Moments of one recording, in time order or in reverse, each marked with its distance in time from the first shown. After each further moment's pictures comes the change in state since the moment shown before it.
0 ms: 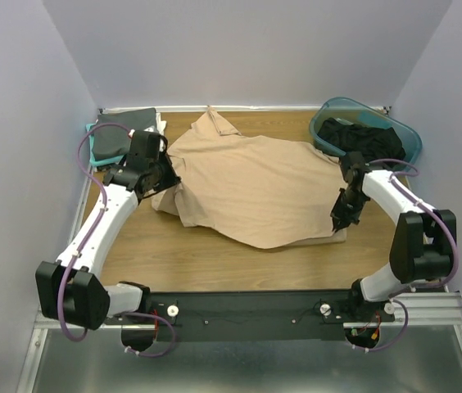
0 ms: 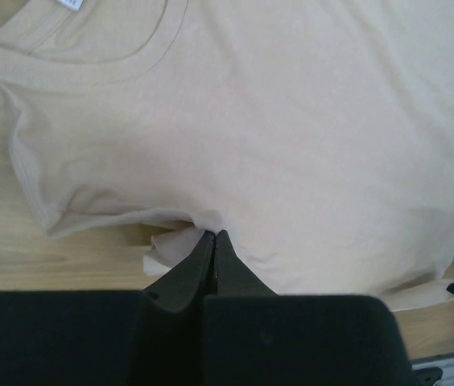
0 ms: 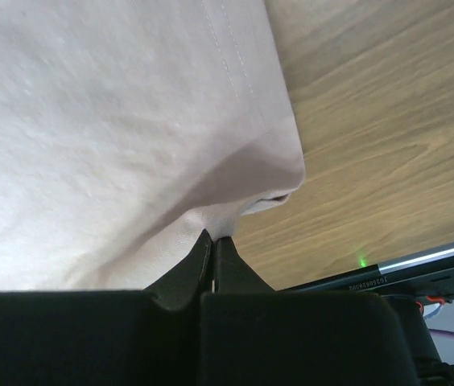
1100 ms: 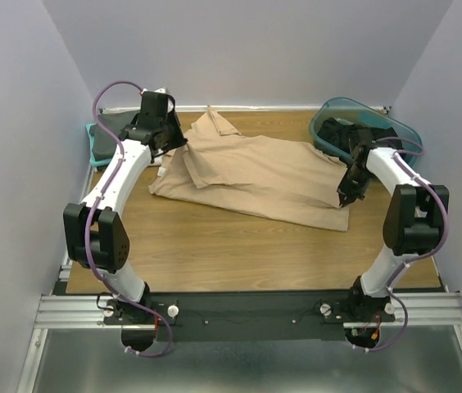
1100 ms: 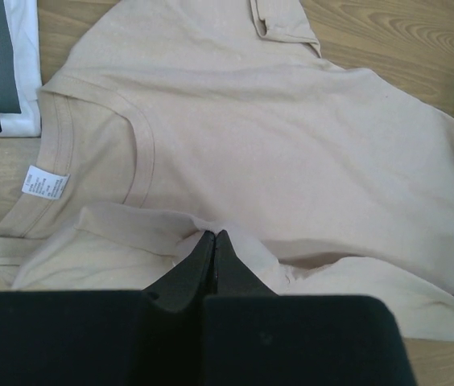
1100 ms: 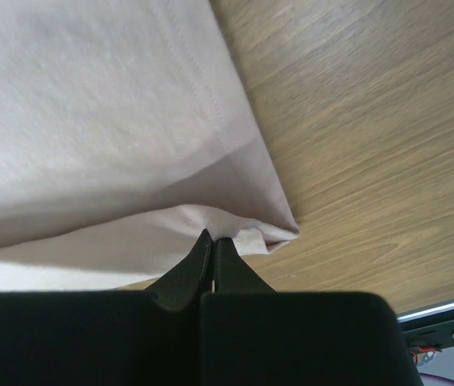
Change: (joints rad) left arm 0.042 0.420 0.413 0.110 0.012 0.137; right arm -0.086 0.244 0.286 0.037 0.045 -0.074
